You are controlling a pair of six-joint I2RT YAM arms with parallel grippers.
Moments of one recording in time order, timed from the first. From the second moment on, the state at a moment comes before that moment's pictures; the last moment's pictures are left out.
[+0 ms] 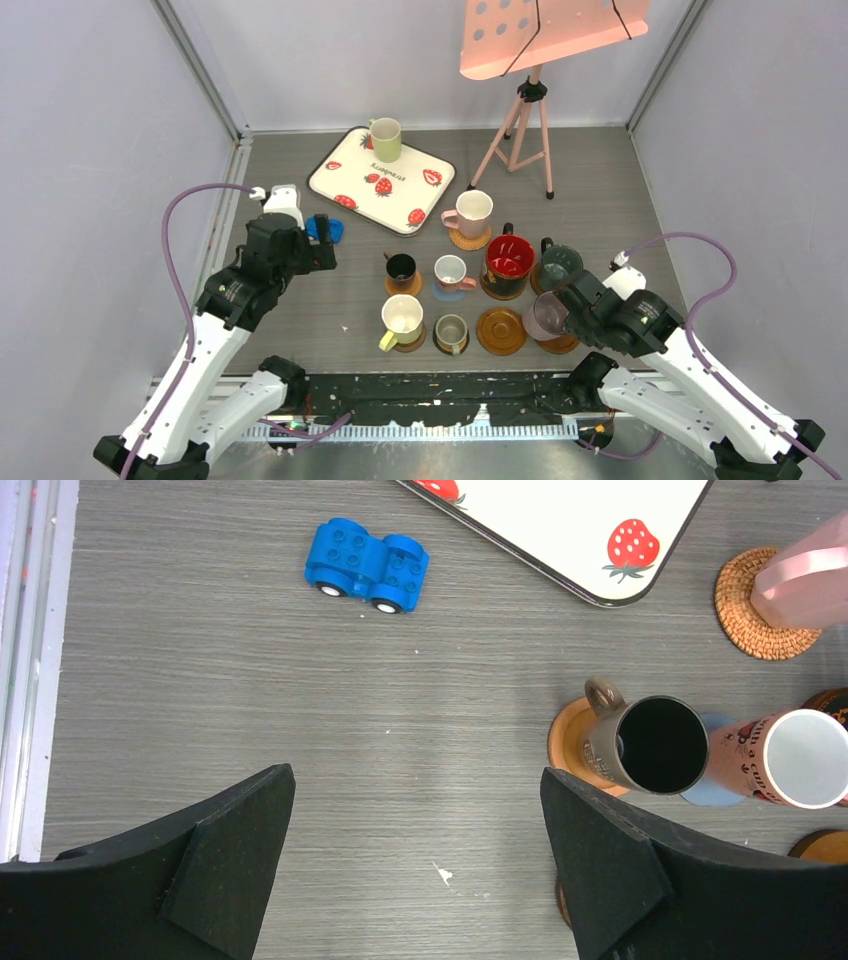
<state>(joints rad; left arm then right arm) -0.43 0.79 0.98 -0.80 -0.34 -0.33 0.74 0.67 0.82 -1.41 0.45 1.29</state>
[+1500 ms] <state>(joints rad) -0.46 0.82 0.98 -0.80 -0.30 -0.33 0.57 0.72 0.67 -1.37 0.50 1.42</state>
